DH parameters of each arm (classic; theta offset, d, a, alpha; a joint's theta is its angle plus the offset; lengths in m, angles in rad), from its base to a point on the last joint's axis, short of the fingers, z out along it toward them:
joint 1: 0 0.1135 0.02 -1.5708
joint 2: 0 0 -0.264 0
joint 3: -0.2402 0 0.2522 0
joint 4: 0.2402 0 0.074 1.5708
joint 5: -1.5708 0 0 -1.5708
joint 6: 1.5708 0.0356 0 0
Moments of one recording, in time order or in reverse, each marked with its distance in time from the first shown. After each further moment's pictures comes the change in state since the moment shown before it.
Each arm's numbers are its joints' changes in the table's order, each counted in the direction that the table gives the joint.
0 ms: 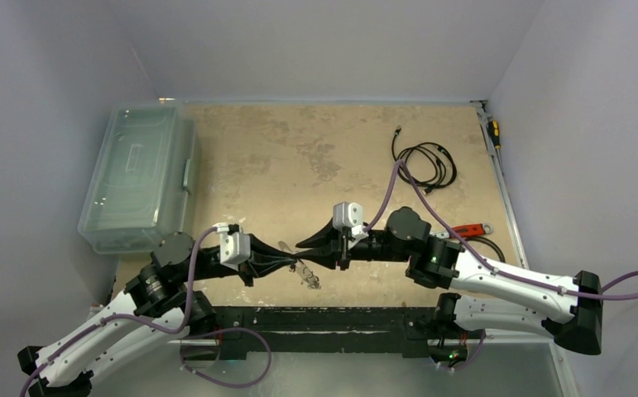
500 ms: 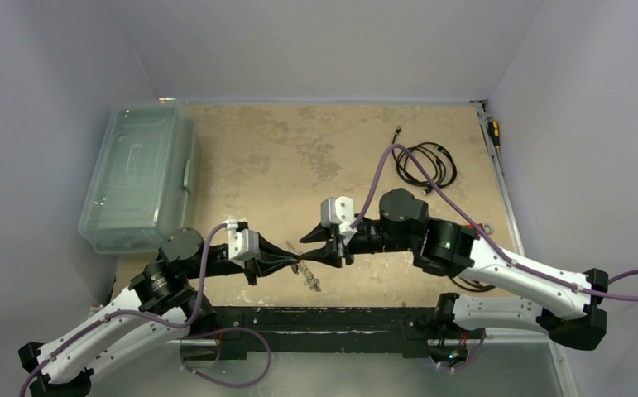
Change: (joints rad) left arm 0.001 0.046 0.000 0.029 -0.019 0.003; right arm 0.000 0.063 -0.307 0.480 0.008 -0.163
